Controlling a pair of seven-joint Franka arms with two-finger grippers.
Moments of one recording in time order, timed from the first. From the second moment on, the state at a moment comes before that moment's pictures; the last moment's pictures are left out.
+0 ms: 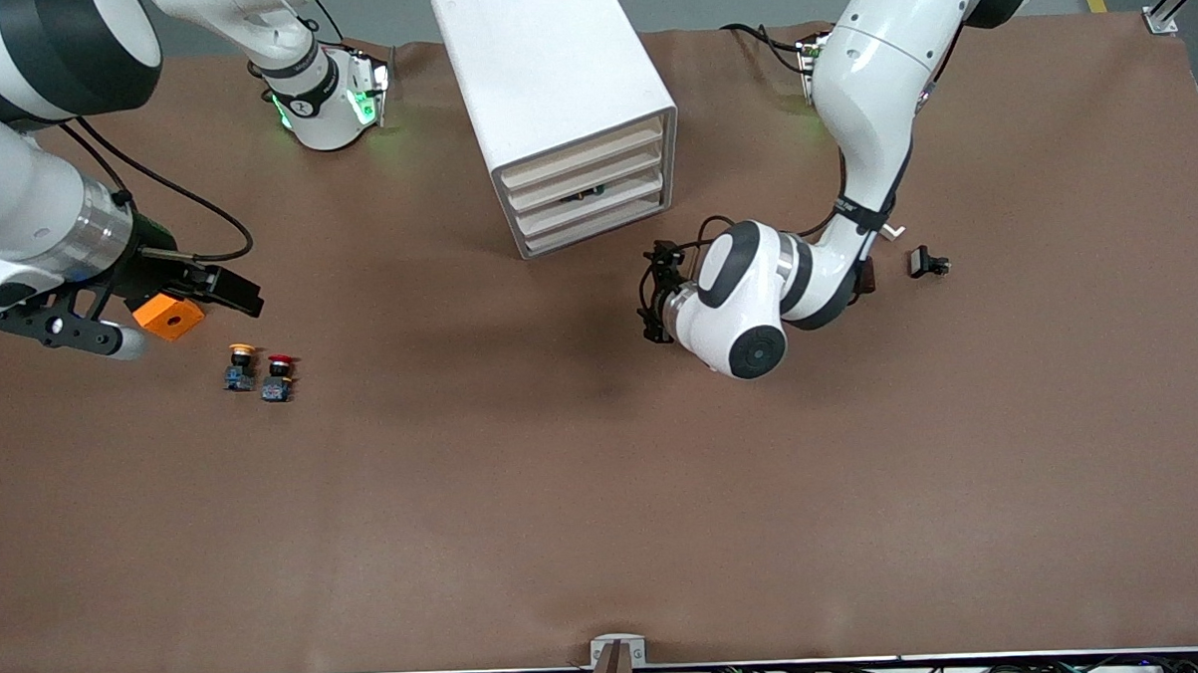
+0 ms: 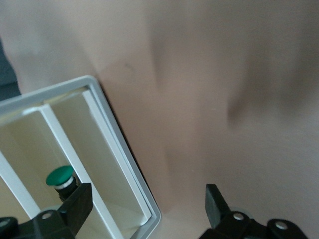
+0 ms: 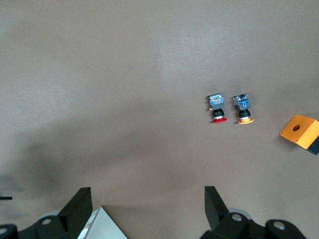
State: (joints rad) left arm -0.51 0.73 -0.12 -1.53 -0.57 1.80 -1.96; right arm 0.14 0.13 0.04 -1.51 0.06 1.58 0.45
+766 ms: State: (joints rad) left arm -0.55 0.78 -0.12 -1.53 -0.74 1.70 -2.04; right arm 0.14 0.15 0.04 -1.51 0.06 1.58 0.45
